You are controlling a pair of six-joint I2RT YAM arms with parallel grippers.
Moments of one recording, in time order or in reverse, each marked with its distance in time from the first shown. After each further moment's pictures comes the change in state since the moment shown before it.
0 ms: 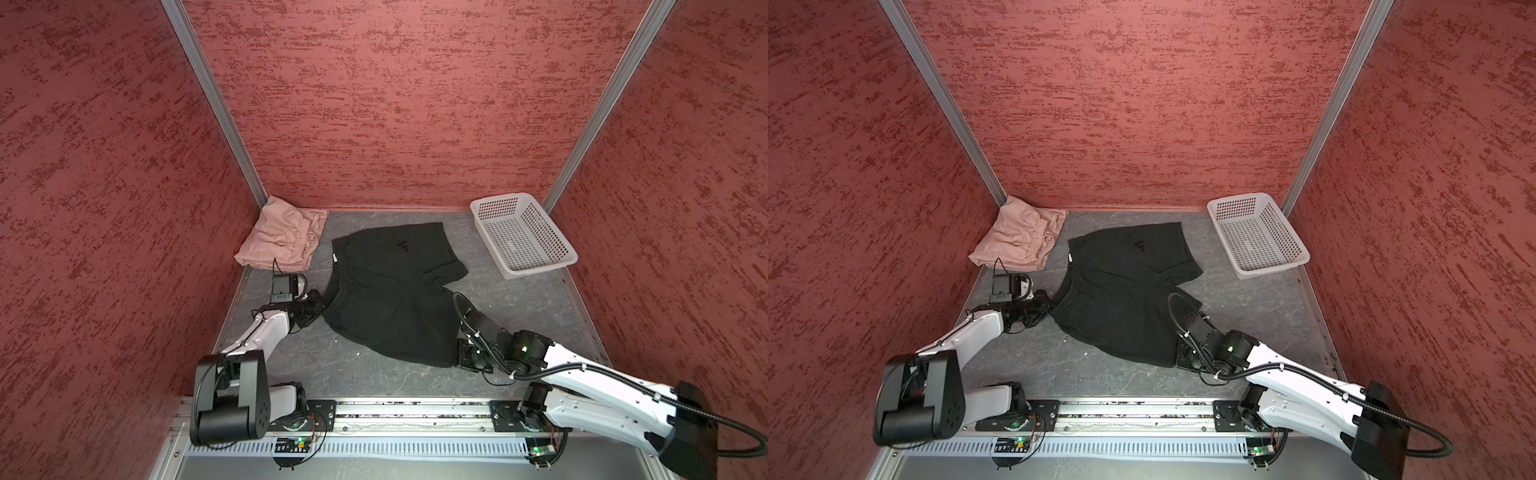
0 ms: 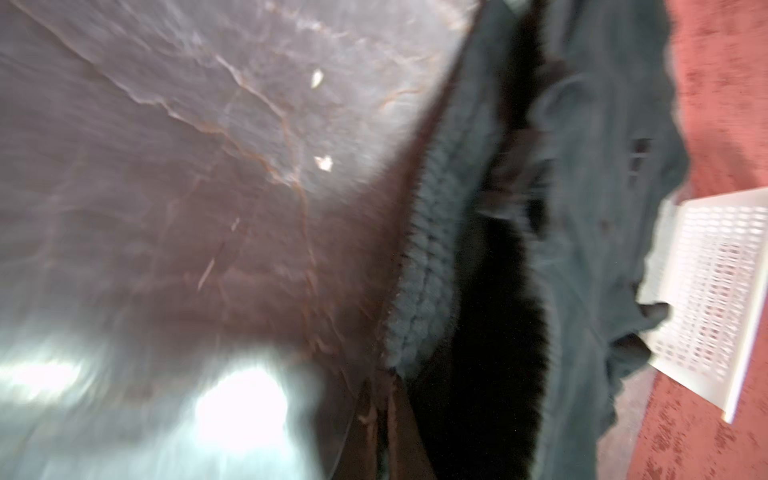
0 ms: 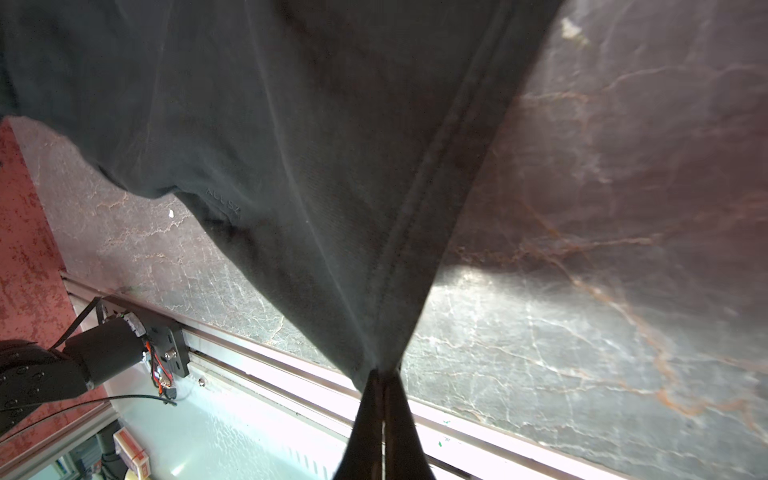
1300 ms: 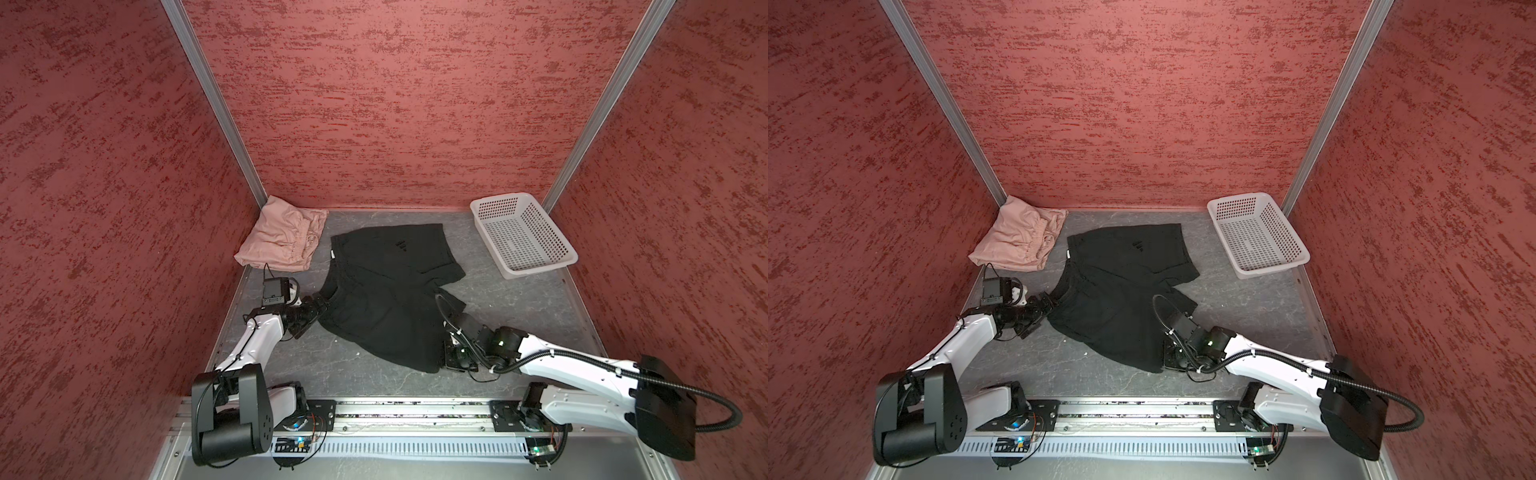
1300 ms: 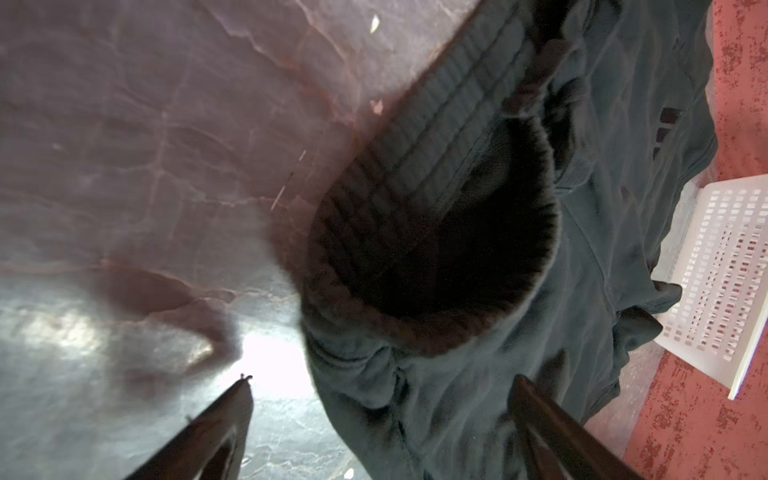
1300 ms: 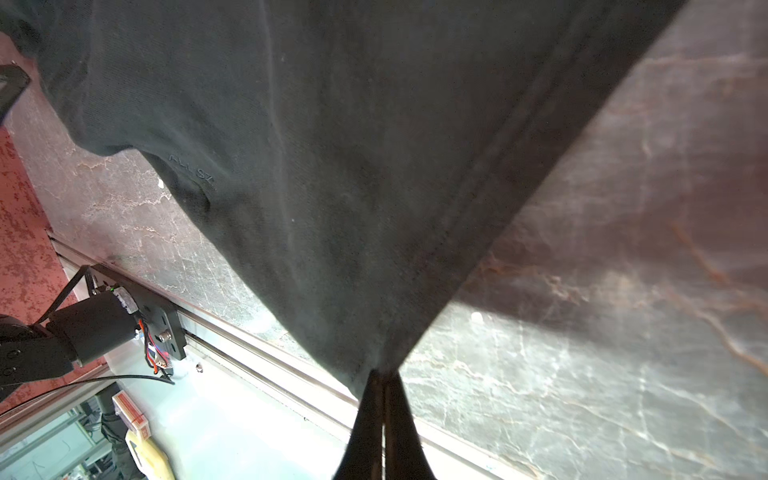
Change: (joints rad) left arm 0.077 -0.016 -0.010 -0.129 0.038 0.075; right arm 0.042 0.193 -0.011 0.180 -0.100 -0.022
